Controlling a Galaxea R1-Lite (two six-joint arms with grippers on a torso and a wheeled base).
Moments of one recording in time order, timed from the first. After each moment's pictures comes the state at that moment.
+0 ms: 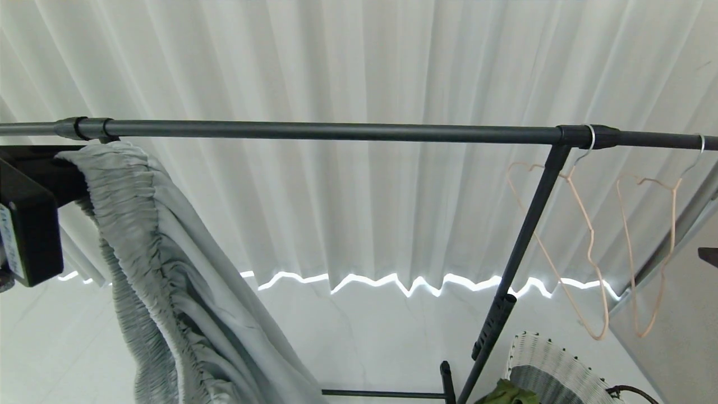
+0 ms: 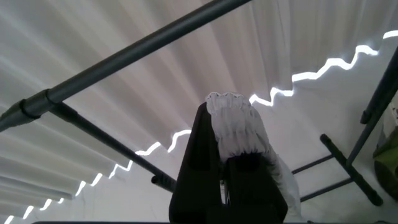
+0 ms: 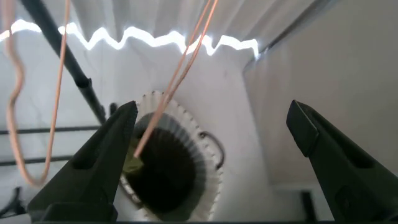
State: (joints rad) left arm -0.82 1.06 -1.11 0.25 0.54 0.34; right arm 0.07 1.08 -0.91 0.28 -0.27 -0.07
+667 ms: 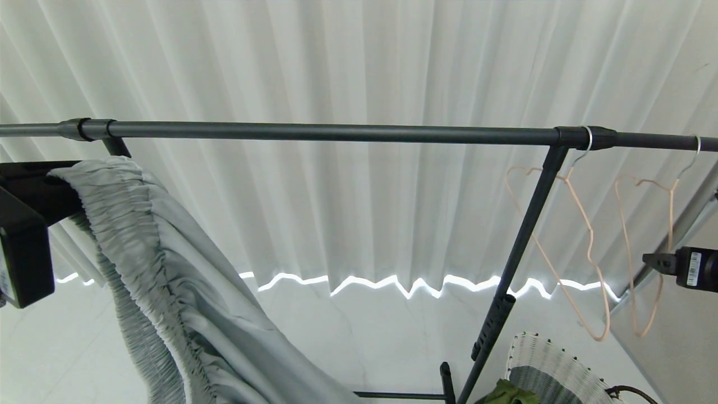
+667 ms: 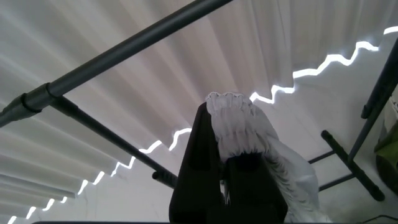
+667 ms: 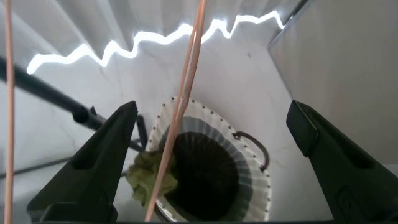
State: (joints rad) left arm -0.82 1.04 -1.07 0.25 0.54 0.34; right arm -0.05 1.36 -0.68 -0.19 -0.17 0.12
